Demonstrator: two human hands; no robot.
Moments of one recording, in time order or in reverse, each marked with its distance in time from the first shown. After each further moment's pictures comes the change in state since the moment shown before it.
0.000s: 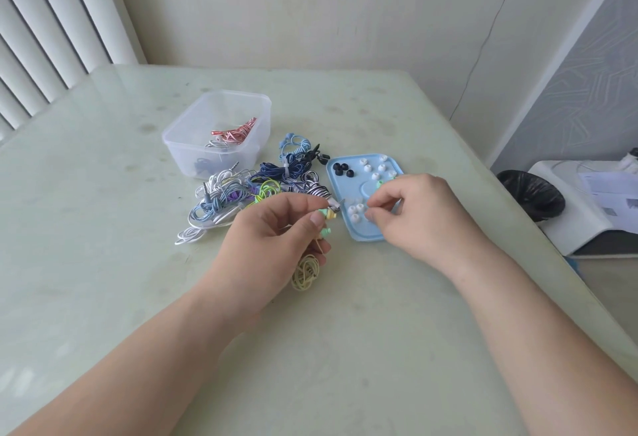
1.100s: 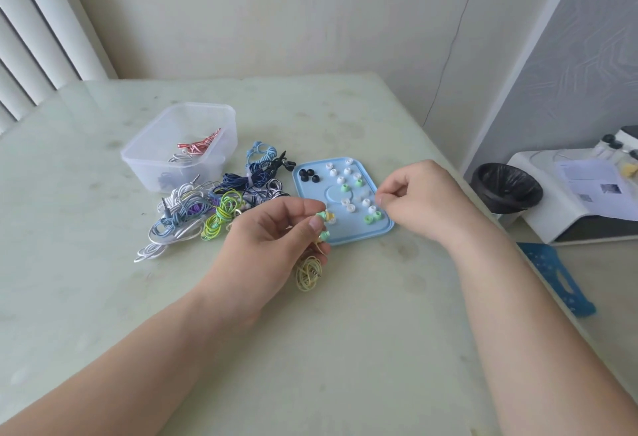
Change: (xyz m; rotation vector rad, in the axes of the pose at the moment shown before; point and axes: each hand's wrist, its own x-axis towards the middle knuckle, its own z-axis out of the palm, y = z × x) left_hand 0.010 0.000 0.040 -0.092 -0.065 -0.009; right_hand 0.010 0.024 -0.046 0.066 -0.012 0.203
